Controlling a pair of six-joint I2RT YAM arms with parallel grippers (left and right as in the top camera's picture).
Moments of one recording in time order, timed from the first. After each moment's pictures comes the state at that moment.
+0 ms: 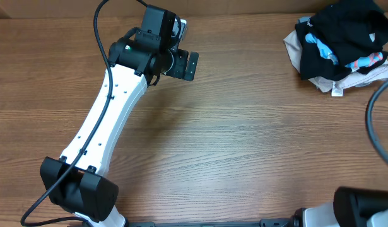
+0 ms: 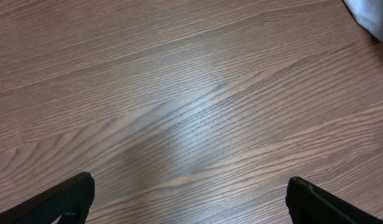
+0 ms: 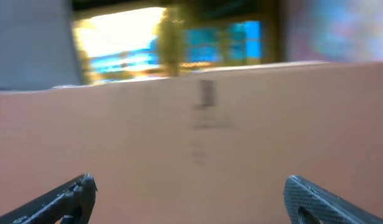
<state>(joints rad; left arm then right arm) -0.36 1.80 1.80 -0.97 0.06 -0.10 -0.10 1.66 2.91 -0.99 -0.30 0.17</state>
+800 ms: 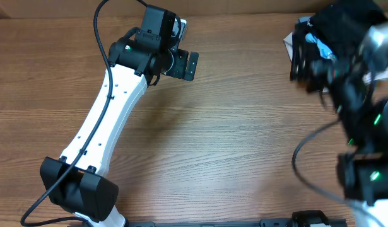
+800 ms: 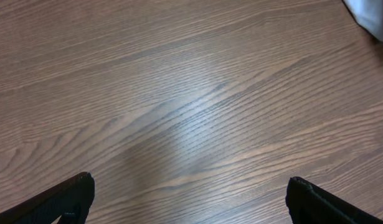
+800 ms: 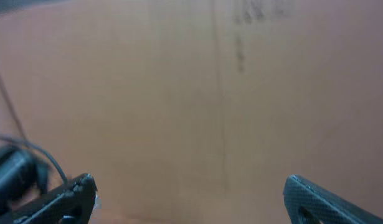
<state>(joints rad) -0.36 1.80 1.80 -0.97 0.06 -0.10 0.07 0.89 1.04 0.04 -0.23 0.17</state>
